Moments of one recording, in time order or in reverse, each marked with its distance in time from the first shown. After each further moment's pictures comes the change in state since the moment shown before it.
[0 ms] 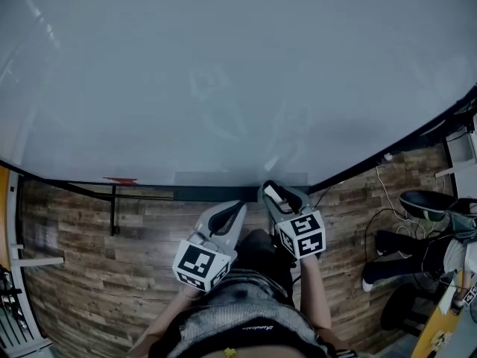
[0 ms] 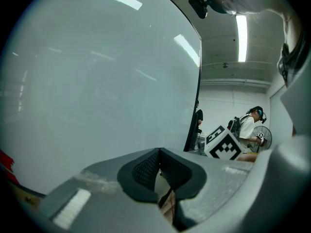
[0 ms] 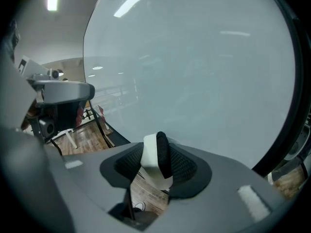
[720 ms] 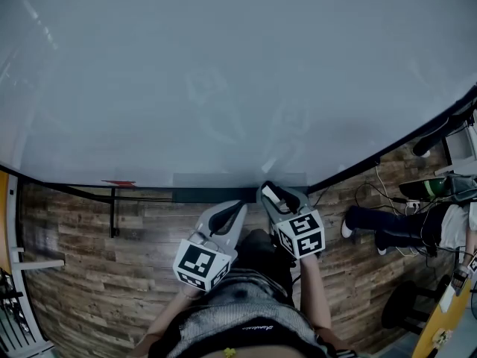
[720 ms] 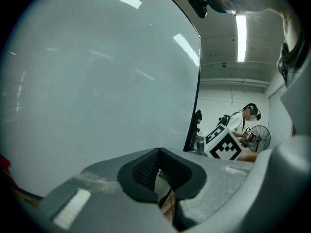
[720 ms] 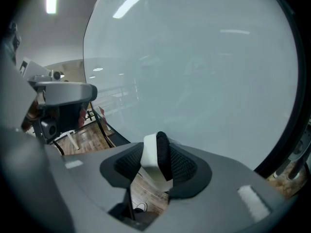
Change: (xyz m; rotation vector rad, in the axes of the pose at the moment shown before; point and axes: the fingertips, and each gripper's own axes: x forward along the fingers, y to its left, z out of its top) left arm 0.008 -0.001 0.002 0.006 0.006 -0.017; right arm 0.002 0.000 0.001 0.013 -0.001 0.019
